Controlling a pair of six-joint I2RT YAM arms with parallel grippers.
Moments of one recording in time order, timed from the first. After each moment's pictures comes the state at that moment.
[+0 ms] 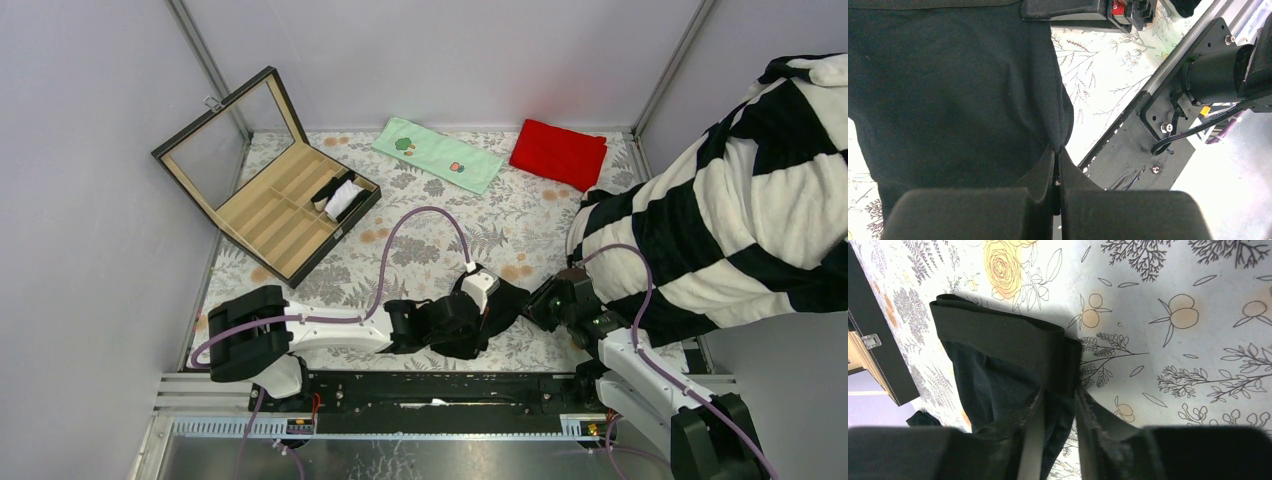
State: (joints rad) left arm -1.28 1.56 0.82 0.08 -0.11 -0.64; right arm 0.34 0.83 0.20 -0.21 -0.10 1.10
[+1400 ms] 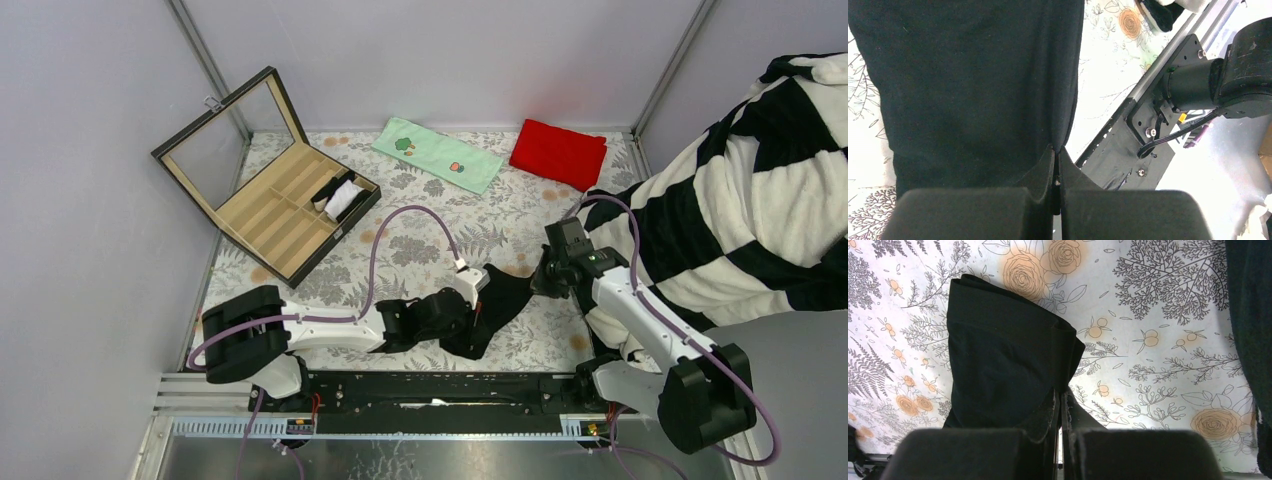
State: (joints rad) left arm -1.24 1.53 0.74 0.21 -0.04 -0.70; right arm 0.34 1.10 0.70 -0.70 0.01 0.69
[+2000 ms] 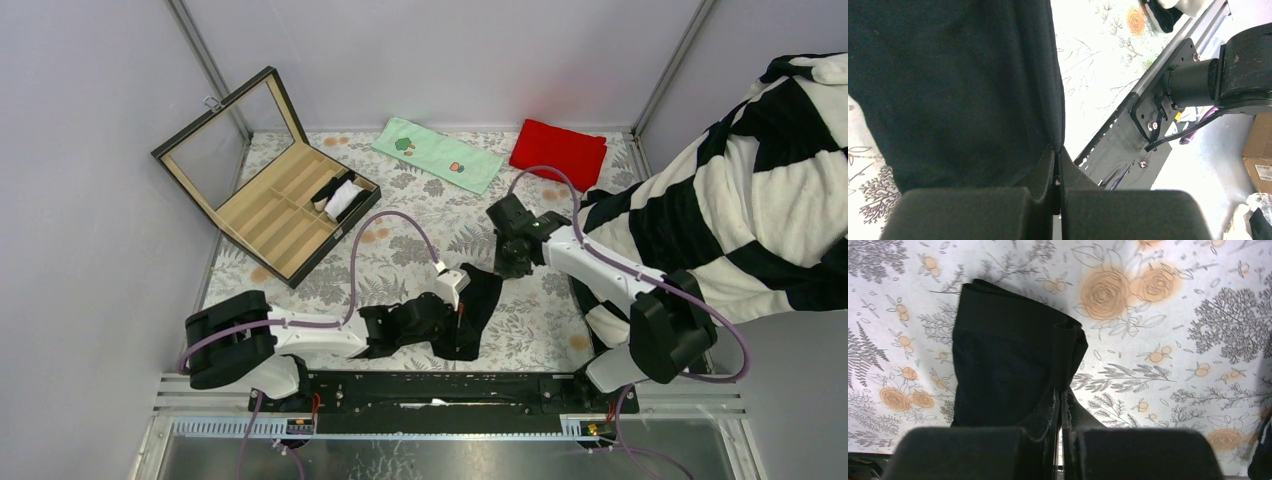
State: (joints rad) left arm -1.22 1.46 0.60 0.31 -0.03 -0.76; right arm 0.57 1.46 1.01 -0.77 0.12 0.66
